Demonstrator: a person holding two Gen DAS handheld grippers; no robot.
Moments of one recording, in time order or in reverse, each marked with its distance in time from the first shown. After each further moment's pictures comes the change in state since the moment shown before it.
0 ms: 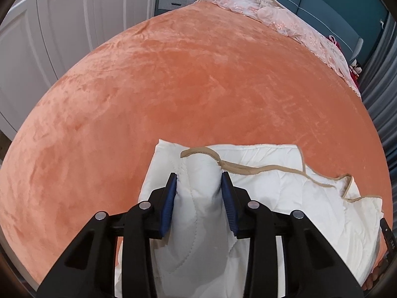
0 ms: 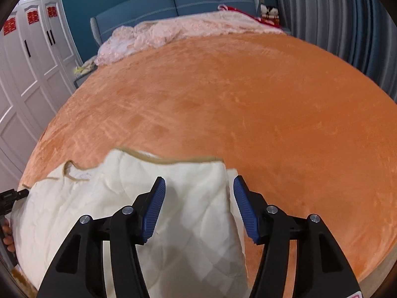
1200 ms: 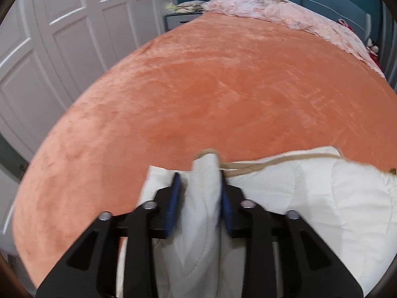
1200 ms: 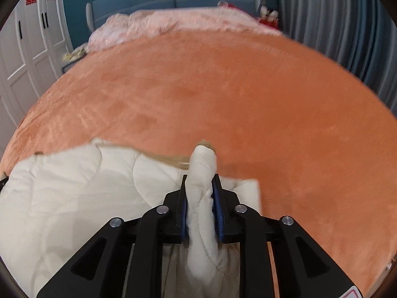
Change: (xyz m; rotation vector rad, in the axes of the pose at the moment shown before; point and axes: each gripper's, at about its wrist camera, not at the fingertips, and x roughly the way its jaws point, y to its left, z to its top) left arm 0.032 -0.028 0.007 0.110 -0.124 0.262; right arm 0.042 0.019 0.004 -0.072 -0.050 -0.123
